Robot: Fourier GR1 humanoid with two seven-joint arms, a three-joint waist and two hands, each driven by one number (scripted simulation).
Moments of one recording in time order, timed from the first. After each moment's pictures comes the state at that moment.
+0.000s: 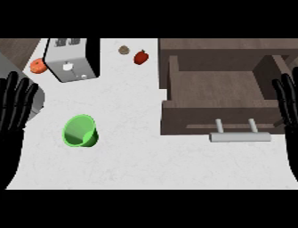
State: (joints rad) left arm 0.01 0.13 -0.01 -2.10 0.03 -0.04 0.02; right arm -0.02 -0.08 0.01 -2.10 0.05 0.02 0.02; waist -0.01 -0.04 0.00
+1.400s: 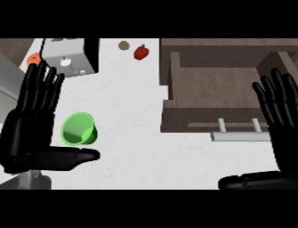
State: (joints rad) left arm -0.10 0.02 -0.01 -1.91 0.13 0.02 0.03; right arm -0.03 -0.04 0.03 -2.08 -0.08 0.08 0.11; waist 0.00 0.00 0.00
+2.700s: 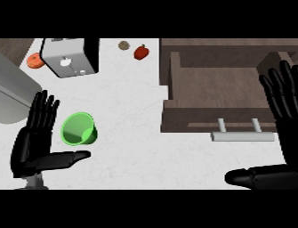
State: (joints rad) left arm 0.02 0.06 0.10 -1.61 0.14 -0.03 -0.19; right arm -0.08 -0.06 -0.02 -2.08 -0.11 0.09 0.14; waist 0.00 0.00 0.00
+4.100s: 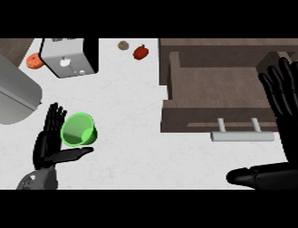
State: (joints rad) left arm -0.19 0.12 0.23 -0.86 0.12 -0.10 -0.66; right arm -0.11 -0.07 -0.03 -2.07 -0.13 0.11 0.17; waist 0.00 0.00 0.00
